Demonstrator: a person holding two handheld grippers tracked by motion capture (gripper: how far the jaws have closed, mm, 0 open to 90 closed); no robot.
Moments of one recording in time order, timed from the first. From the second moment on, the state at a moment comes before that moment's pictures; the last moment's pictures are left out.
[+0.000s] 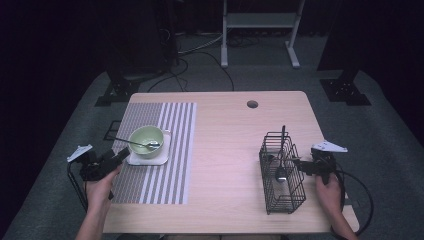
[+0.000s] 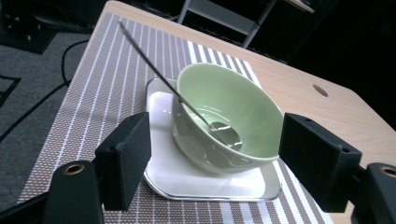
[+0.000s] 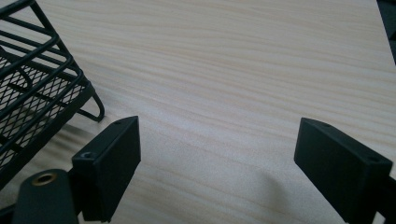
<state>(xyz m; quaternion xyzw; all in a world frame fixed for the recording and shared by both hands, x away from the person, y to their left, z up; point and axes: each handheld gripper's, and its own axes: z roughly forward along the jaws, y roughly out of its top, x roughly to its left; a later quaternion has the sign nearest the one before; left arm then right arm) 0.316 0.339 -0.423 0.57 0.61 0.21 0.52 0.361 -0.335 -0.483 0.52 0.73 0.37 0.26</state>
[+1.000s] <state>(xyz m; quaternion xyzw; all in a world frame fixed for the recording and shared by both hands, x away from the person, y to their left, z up) 0.311 0.293 -0.418 0.62 0.55 0.21 0.52 0.361 -0.336 -0.483 0.52 0.72 0.38 0.26</state>
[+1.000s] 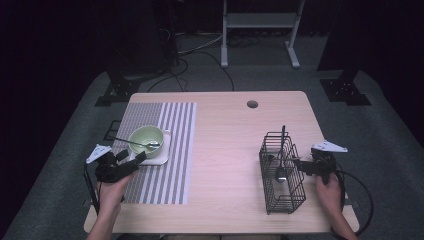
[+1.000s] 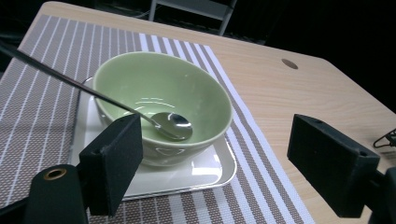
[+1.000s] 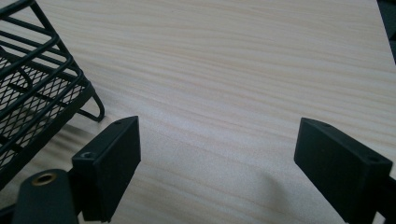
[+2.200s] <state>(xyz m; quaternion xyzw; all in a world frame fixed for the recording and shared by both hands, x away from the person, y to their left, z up) 0.314 0.247 -0.422 0.67 0.51 0.17 0.52 0.361 -0.336 -0.483 0.52 0.72 0.38 0.26</state>
